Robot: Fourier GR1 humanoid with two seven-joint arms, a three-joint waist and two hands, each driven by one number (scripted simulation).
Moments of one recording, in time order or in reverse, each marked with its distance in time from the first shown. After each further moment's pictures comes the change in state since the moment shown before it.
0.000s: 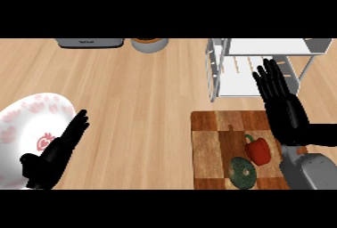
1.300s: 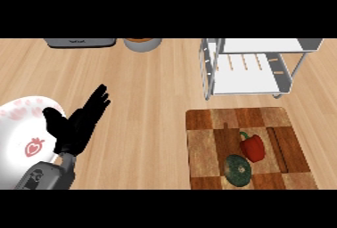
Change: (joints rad) left arm -0.239 -0.154 0.036 0.084 0.058 0.012 0.181; right arm 0.805 -0.123 -0.198 -0.190 0.546 -0.306 -0.459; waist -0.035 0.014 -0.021
